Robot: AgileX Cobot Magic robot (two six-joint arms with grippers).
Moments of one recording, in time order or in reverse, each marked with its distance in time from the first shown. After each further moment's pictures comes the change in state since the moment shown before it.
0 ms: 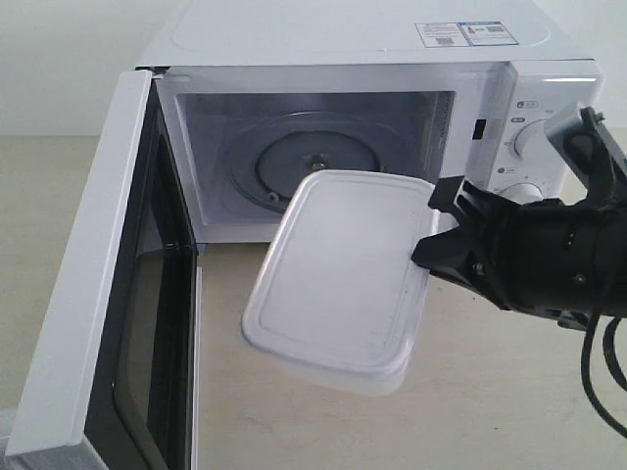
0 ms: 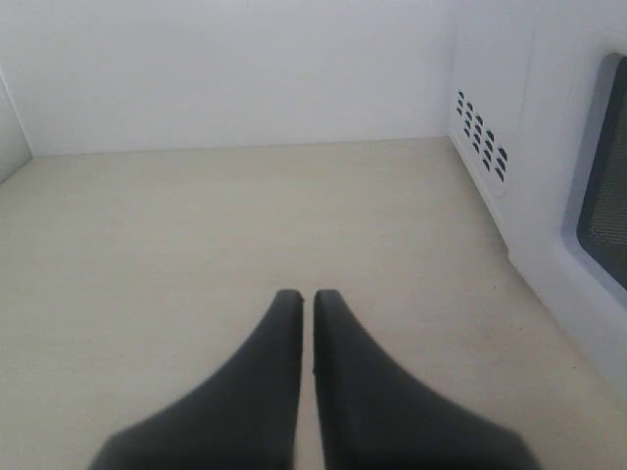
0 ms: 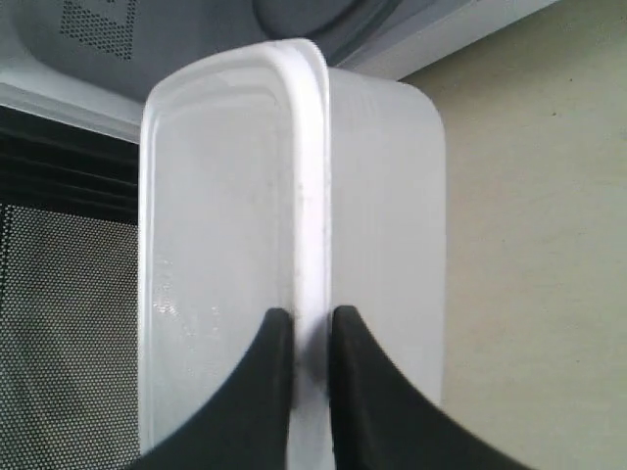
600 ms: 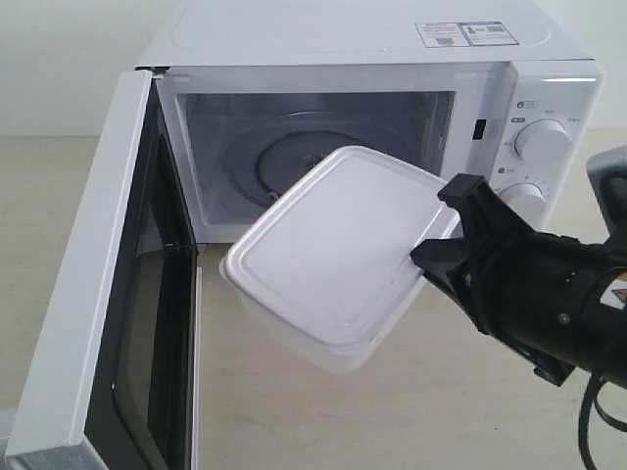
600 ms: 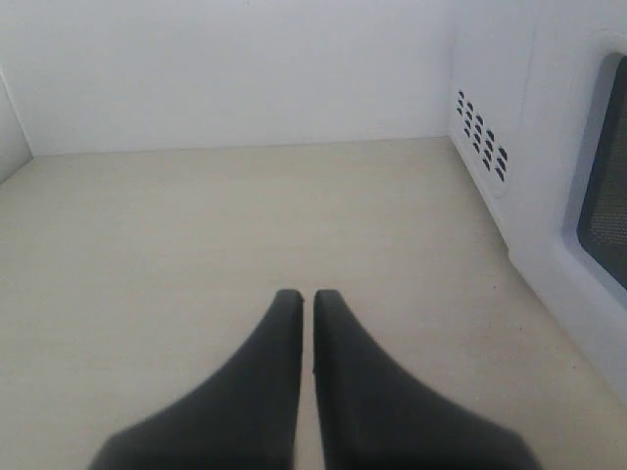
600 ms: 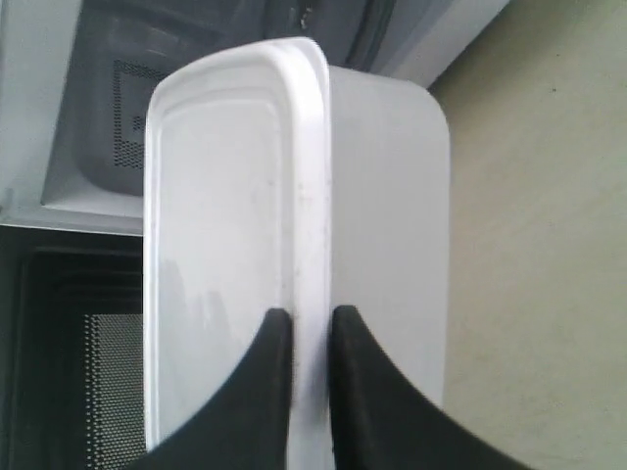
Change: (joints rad) left arm 0.000 0.000 0.000 0.000 0.000 0.000; right arm 0.339 -0.060 0.116 -1.018 -0.575 1.500
